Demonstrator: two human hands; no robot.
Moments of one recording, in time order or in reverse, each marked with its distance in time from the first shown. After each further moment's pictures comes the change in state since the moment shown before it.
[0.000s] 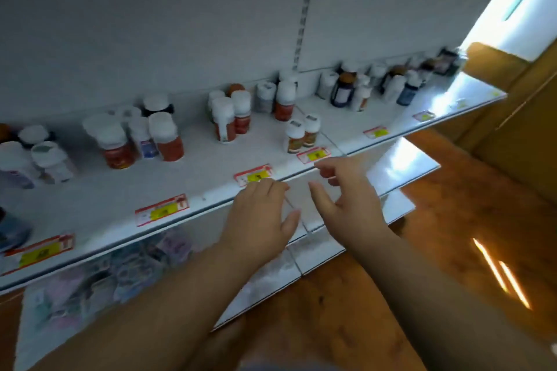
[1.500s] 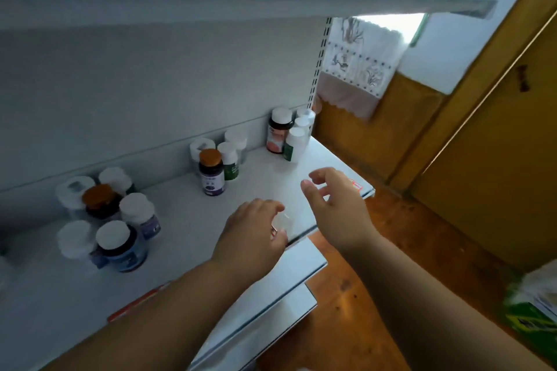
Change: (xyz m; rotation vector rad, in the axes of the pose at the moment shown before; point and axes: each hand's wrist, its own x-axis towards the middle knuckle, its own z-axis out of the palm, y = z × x) left_hand 0.640 0.450 0.369 -0.224 -0.084 -0.034; right_hand 0.378 0.717 -0.316 0.007 -0.028 0.329
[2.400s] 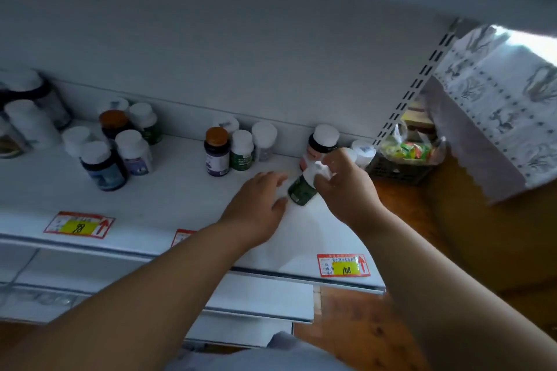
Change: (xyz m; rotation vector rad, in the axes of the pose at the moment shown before) left_hand 0.123 0.041 0.065 -0.149 0.253 -0.535; right_hand 0.216 0.085 0.012 -0.035 -0.518 -0.437
